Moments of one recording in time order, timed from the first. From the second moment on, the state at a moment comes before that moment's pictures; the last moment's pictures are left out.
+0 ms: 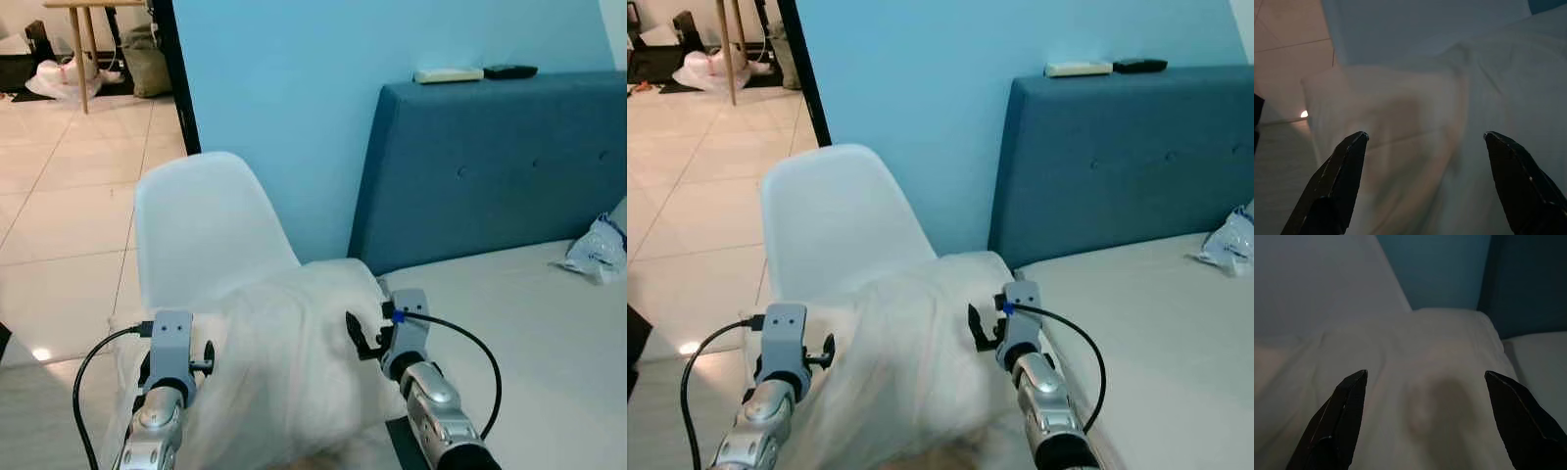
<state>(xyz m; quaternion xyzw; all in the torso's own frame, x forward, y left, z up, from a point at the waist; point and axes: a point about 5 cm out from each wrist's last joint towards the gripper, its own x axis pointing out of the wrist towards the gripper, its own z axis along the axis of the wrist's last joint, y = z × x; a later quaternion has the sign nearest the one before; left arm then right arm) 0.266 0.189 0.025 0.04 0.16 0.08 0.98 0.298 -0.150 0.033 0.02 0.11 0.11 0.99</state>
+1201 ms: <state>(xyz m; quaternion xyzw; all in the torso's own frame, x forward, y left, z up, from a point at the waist) 0.266 0.185 0.020 0.04 0.18 0.07 0.98 0.297 -0.149 0.035 0.03 0.11 0.11 0.99</state>
